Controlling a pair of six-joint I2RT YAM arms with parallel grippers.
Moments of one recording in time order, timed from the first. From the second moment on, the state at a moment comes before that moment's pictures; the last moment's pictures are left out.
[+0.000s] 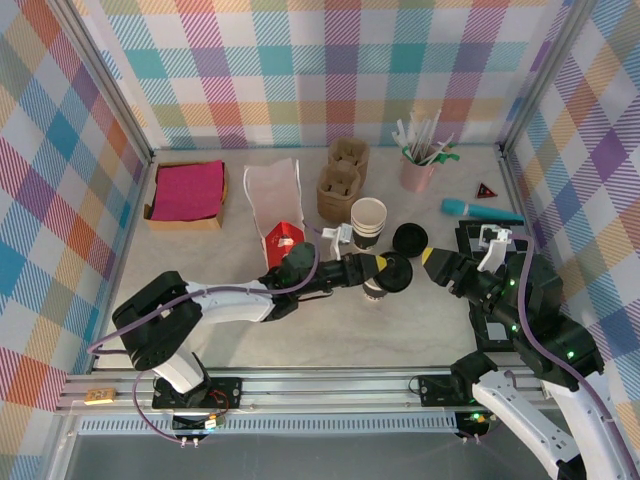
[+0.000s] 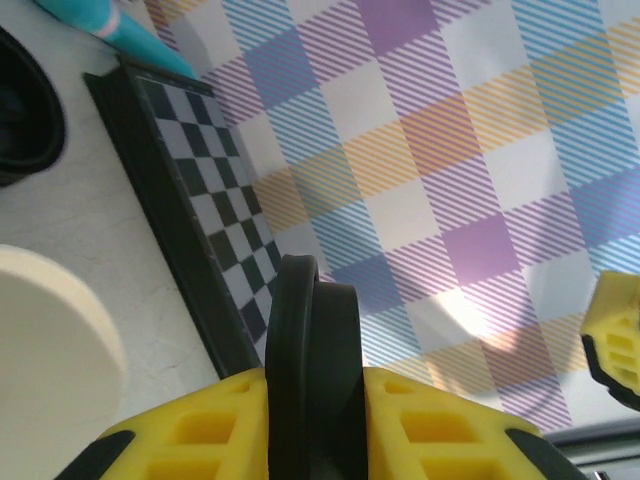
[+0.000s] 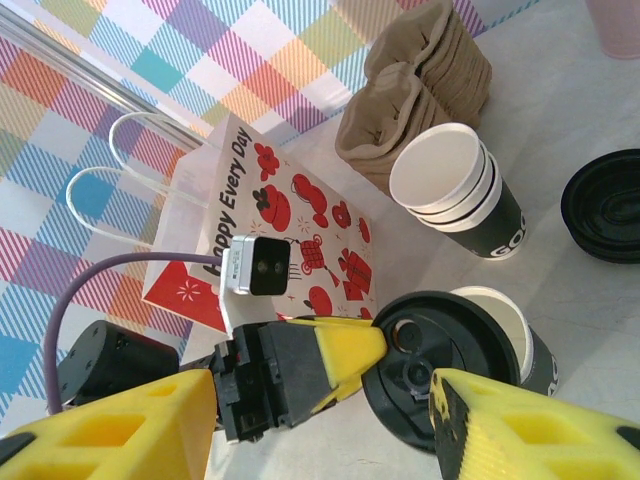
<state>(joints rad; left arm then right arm) -0.92 1.60 0.75 0.78 0.33 -1.10 0.48 0.51 1.01 -0.84 -0.11 0.75</state>
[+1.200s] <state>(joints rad) -0.82 1.76 0.65 1.03 0.40 -1.23 0.48 0.53 0.98 -0.80 -0.12 0.75</state>
